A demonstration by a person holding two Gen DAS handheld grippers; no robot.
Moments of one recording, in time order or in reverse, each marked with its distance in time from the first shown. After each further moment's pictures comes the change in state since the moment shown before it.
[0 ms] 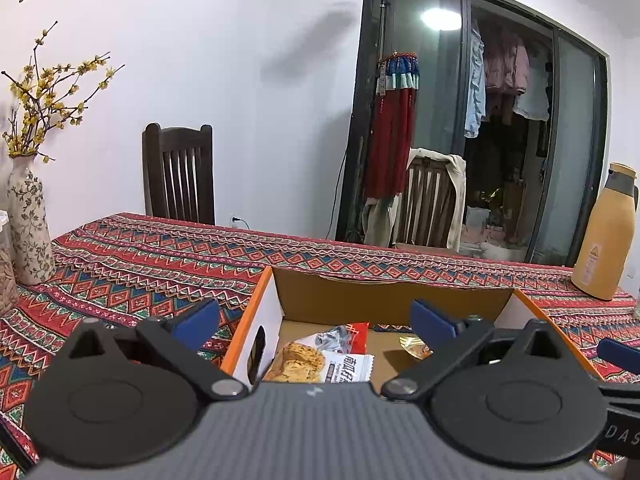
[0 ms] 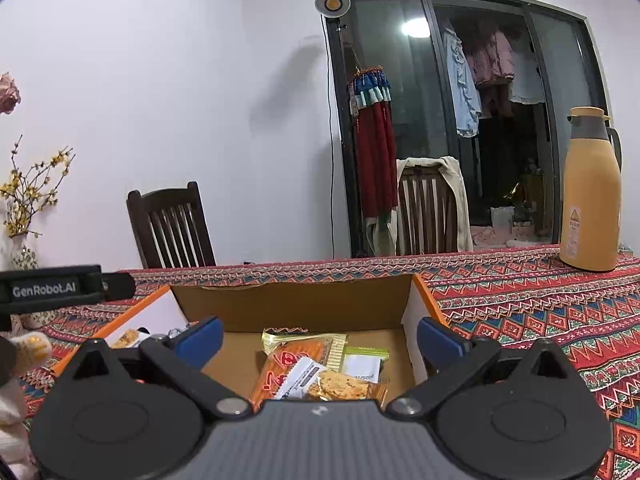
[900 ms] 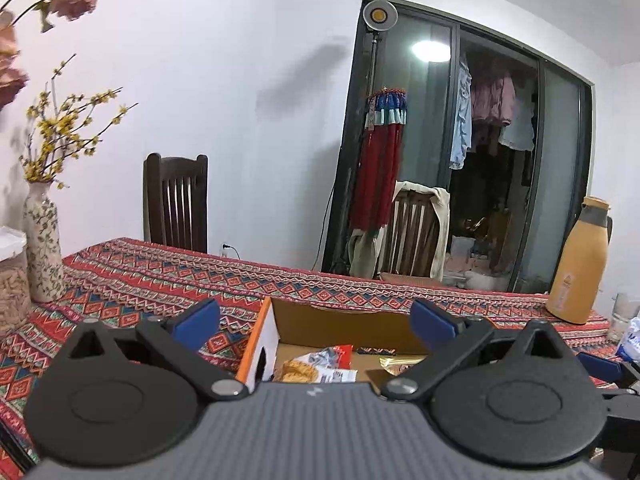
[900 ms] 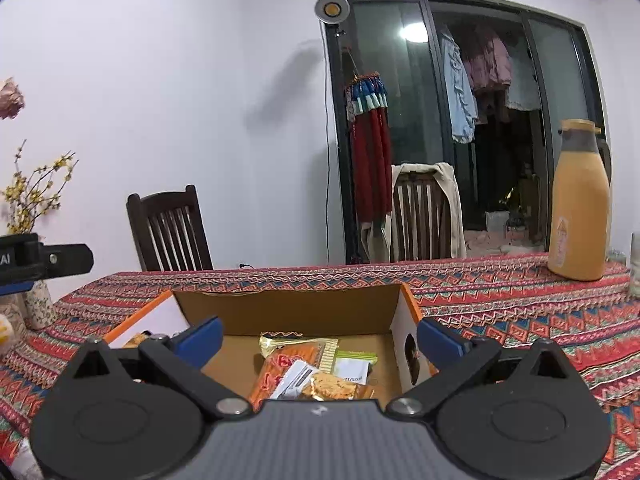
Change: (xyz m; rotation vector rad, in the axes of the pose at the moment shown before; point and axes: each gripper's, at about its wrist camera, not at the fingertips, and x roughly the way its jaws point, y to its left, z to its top) left arm -0.059 0.016 0.013 -0.030 -0.088 -0.049; right arm -0.029 0.002 0.012 -0.023 -0.002 -0.016
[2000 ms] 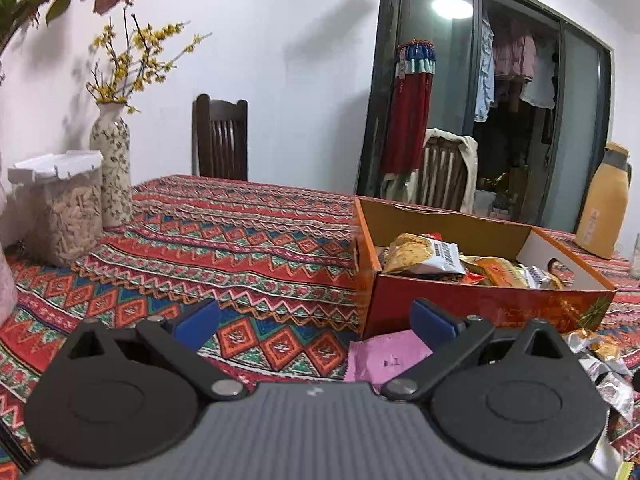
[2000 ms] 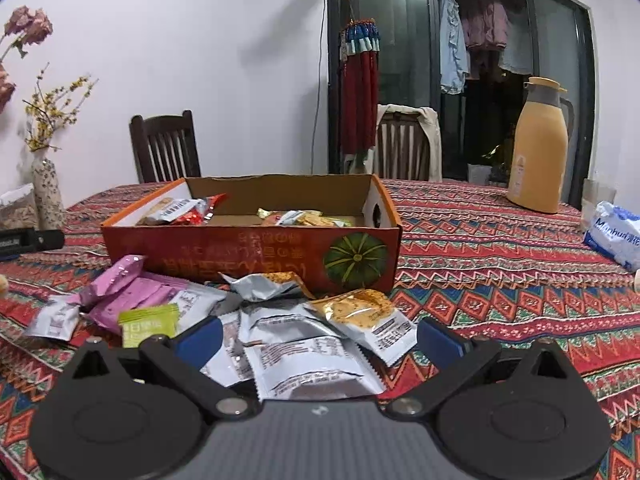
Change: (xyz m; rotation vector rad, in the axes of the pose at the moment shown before) left arm -0.042 0.093 -0.067 0.012 0.145 0.053; right arm -0.097 0.010 -0.072 -0.054 0.205 -0.078
